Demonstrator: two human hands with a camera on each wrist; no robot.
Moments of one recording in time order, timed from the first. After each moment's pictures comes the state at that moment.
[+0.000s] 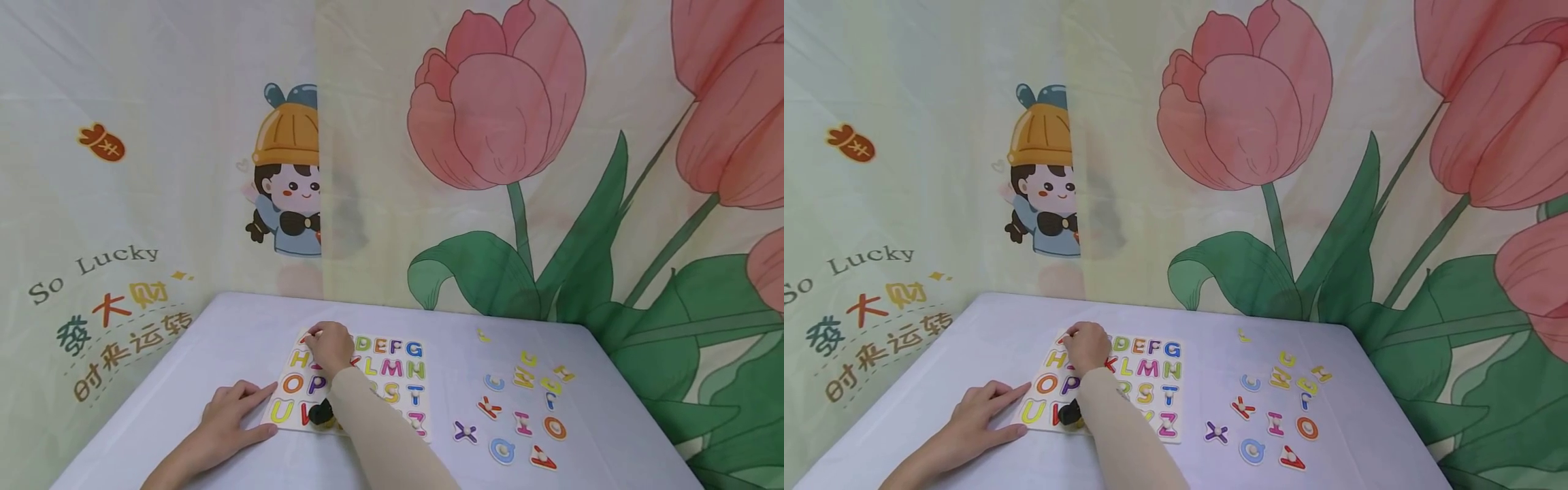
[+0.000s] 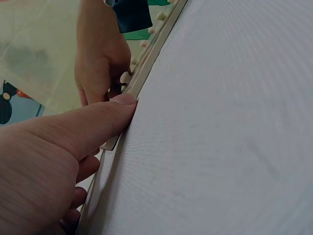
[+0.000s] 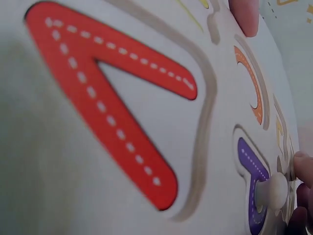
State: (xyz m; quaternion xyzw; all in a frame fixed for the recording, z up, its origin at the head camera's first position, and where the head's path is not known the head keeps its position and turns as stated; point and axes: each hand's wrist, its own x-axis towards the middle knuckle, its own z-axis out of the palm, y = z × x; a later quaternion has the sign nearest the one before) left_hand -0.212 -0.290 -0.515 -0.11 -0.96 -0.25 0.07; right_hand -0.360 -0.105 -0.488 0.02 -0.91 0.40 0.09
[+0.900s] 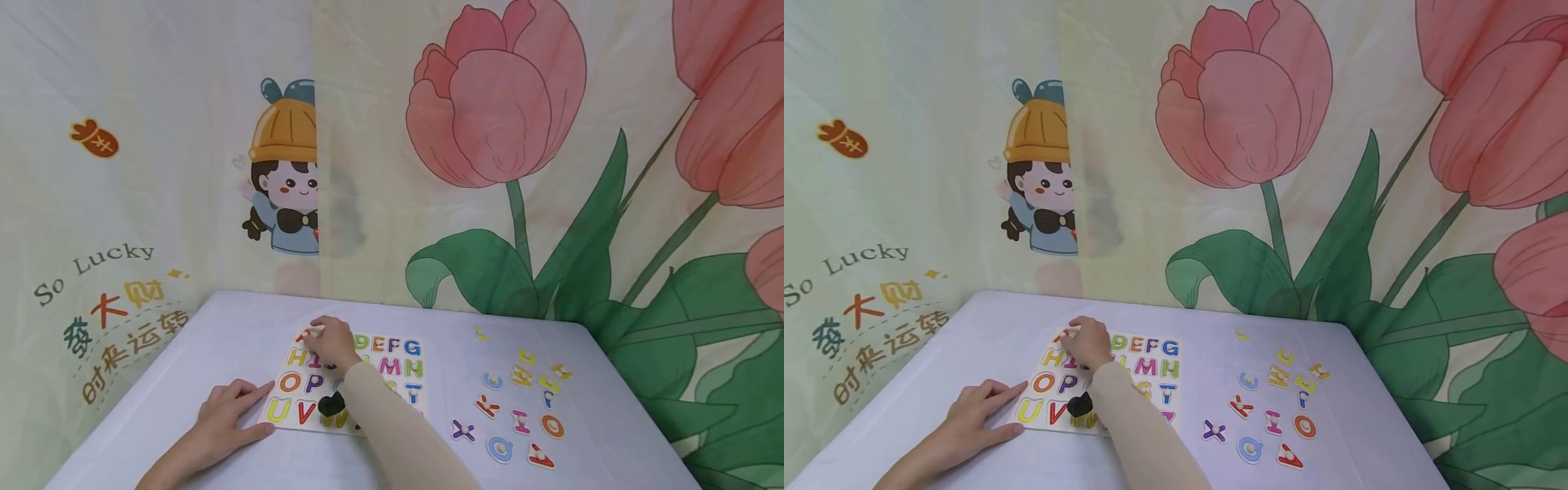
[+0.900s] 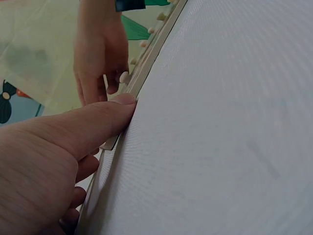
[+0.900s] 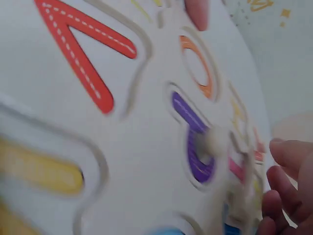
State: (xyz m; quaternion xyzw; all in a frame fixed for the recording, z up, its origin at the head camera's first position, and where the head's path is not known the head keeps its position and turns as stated) left_hand -0.213 -0.290 -0.515 -0.11 -0.96 -0.24 0.06; right_hand -0.358 -0.081 -0.472 0.10 -0.90 0.42 0.02
